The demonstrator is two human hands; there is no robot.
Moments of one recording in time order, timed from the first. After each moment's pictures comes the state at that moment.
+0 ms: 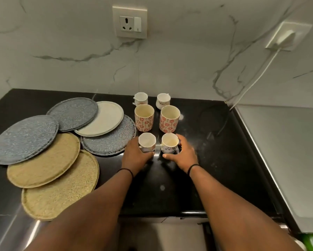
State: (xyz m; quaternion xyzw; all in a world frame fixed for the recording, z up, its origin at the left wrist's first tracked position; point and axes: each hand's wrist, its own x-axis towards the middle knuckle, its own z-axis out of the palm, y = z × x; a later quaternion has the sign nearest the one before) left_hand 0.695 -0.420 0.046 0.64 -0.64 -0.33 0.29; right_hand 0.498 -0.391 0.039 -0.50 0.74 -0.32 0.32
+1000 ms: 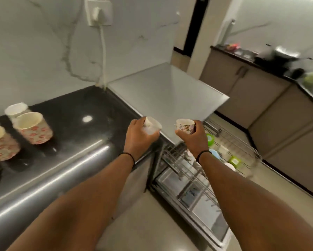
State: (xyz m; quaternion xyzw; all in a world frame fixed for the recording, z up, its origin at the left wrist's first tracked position) left_hand 0.408 -0.245 0.107 0.28 -0.82 -0.42 0.25; right_hand 0.288 -0.078 0.114 -0.16 0.83 -0.53 0.05
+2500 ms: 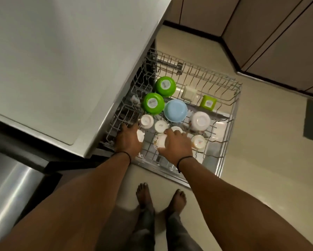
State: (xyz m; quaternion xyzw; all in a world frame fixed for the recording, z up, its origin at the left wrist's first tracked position) left_hand 0.159 -0.104 -0.129 0.20 -0.95 -0.16 -0.17; right_hand 0.137 0.070 -0.139 -0.10 0.96 -0.14 0.21
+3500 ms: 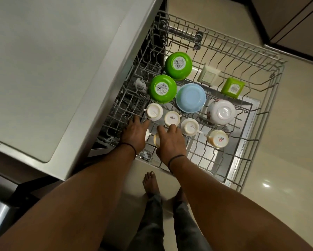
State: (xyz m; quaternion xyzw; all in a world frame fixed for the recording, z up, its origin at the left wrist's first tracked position) left_hand 0.127 -0.130 -0.224 0.04 -0.96 -0.05 -0.28; right_hand 0.134 0.015 -0.225 -0.15 0.96 -0.11 0.22
